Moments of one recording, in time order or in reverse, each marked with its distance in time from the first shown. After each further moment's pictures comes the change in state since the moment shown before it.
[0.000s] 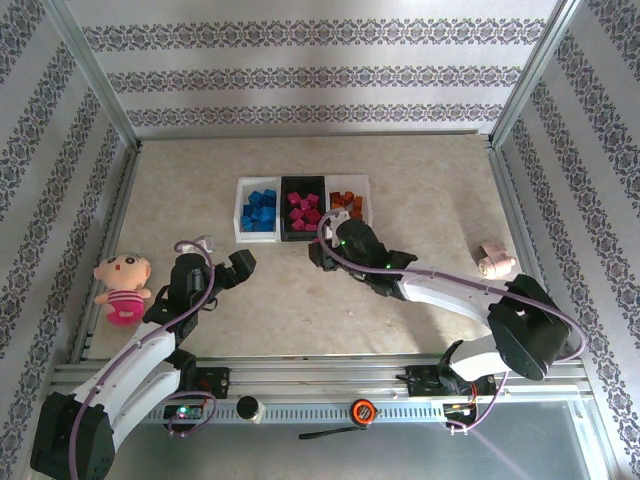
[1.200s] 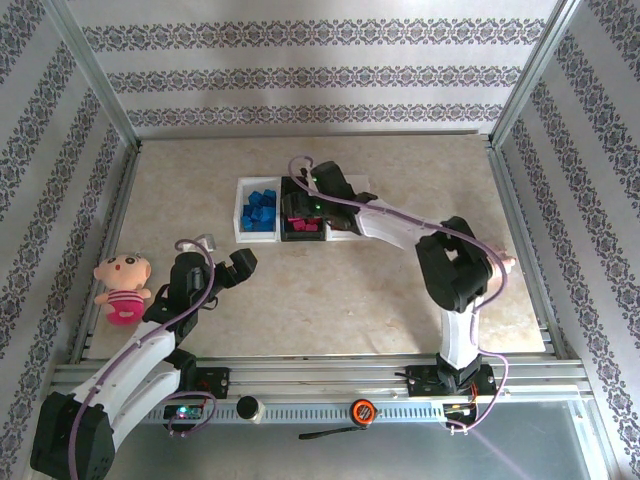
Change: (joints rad) left arm 0.000 0.003 0.021 -0.002 0.026 -0.002; right arm -0.159 0.506 0.564 -0.149 -0.132 -0.075
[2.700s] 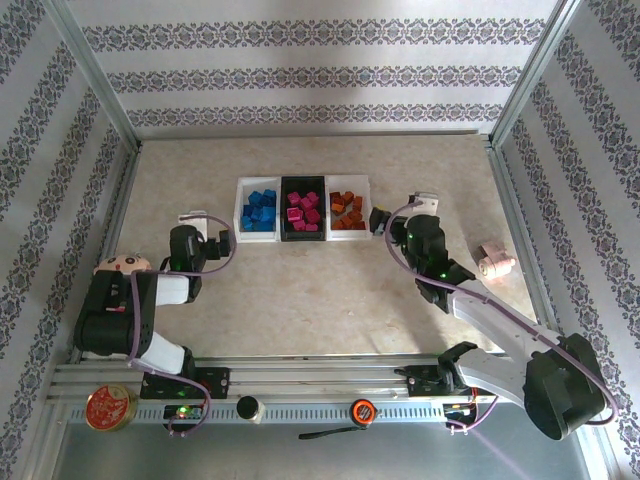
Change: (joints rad) left arm 0.270 0.760 0.092 0.705 -0.184 0.710; right arm -0.183 -0.846 -0.806 0.280 0.450 0.013
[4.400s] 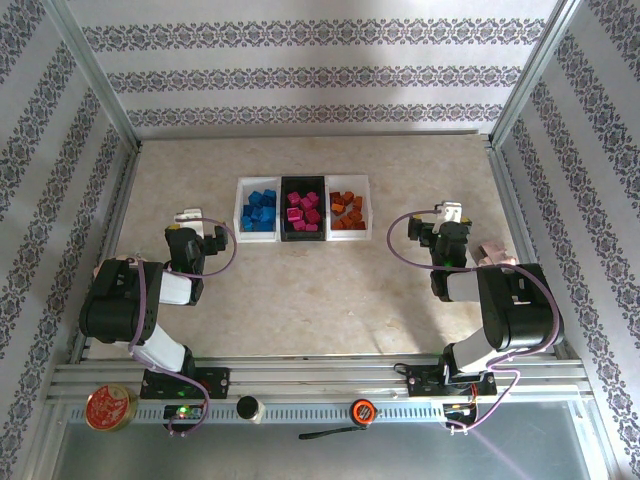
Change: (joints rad) left arm -0.002 0.053 -0.021 0.175 -0.131 0.003; right arm -0.400 0.460 -0.196 0.681 -0.146 -0.386
